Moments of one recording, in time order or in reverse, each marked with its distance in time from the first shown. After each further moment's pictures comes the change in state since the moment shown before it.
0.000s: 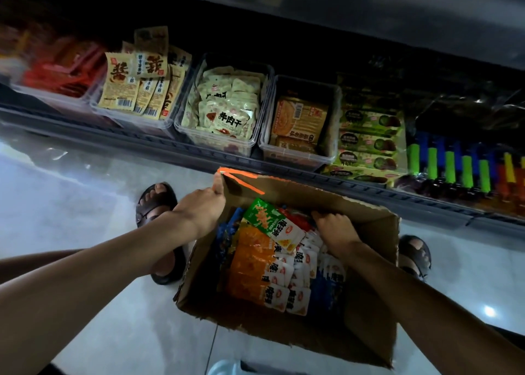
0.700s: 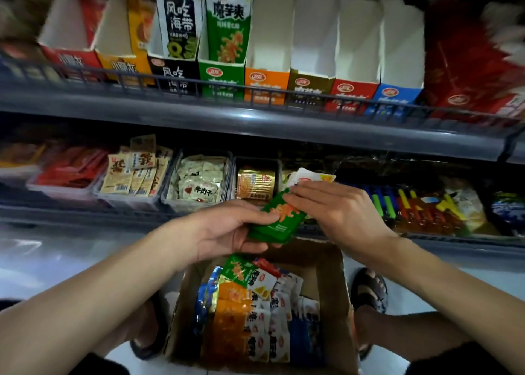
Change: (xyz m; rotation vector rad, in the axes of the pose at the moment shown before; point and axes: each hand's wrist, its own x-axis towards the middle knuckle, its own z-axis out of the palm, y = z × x) left_hand -0.127 0.071 -0.149 -1.701 -0.549 0.364; right_hand -0.203 0.031 -0.214 0.013 1.080 -0.394
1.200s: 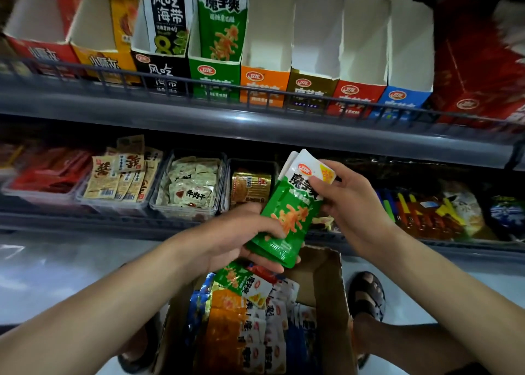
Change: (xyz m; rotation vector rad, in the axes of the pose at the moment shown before) left_hand 0.017 0.007 0.013 0.166 0.055 0.076; right_hand 0.028 0.006 0.002 1.420 0.241 1.131
